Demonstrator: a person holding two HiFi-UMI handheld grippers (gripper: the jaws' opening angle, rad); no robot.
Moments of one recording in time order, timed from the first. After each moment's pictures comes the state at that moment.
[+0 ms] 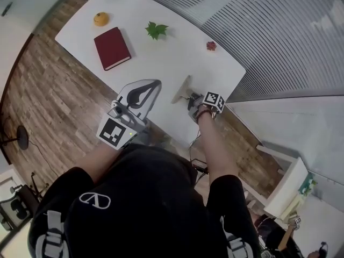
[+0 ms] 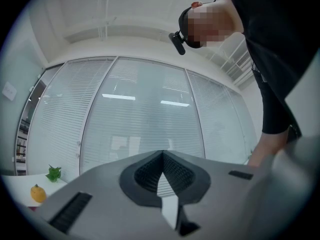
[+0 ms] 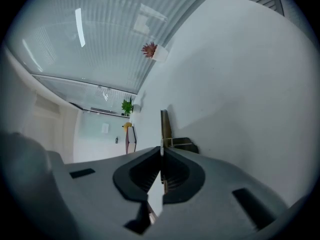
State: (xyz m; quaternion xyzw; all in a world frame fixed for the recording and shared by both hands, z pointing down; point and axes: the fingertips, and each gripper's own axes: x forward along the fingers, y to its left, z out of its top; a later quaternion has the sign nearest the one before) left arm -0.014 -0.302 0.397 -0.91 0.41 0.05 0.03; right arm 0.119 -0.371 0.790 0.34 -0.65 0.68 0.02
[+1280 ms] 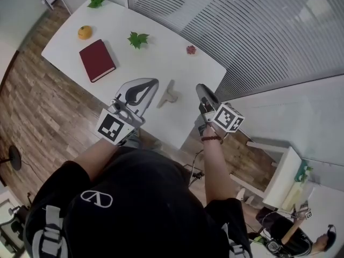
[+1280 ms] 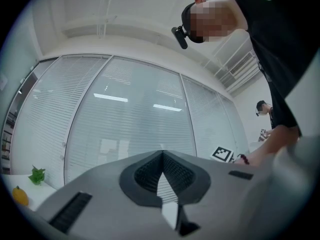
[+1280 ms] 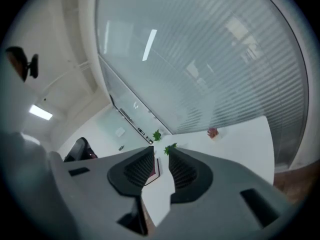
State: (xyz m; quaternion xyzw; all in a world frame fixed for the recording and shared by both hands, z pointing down) left arm 0.014 -0.312 0.378 -0.93 0.36 0.08 0.03; right arm 0.178 -0.367 0.509 0.43 -0.81 0.39 -0.06
